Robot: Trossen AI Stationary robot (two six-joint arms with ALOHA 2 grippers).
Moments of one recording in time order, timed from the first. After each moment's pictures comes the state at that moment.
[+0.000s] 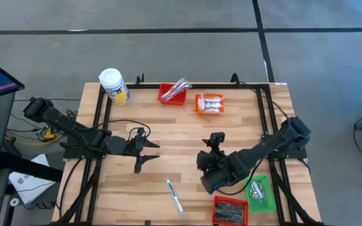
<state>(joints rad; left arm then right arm) -0.40 1.04 0.53 0.16 -0.41 -0.16 0.54 1.84 1.73 -1.30 0.92 0.39</state>
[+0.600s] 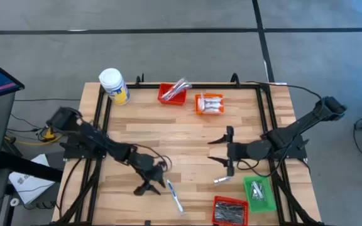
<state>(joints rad) -0.40 1.58 0.64 0.38 0.30 -0.16 0.52 1.15 0.84 -0.07 0.59 -0.02</state>
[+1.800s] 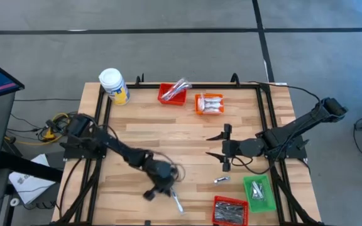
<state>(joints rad) -0.37 1.82 0.91 0.20 0.37 0.04 0.45 1.15 0.76 -0.05 0.57 -0.04</state>
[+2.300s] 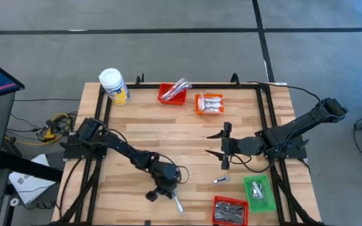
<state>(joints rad) -0.37 1.96 0.95 0.22 0.48 0.08 0.42 1.15 0.76 -0.05 0.57 -0.02</state>
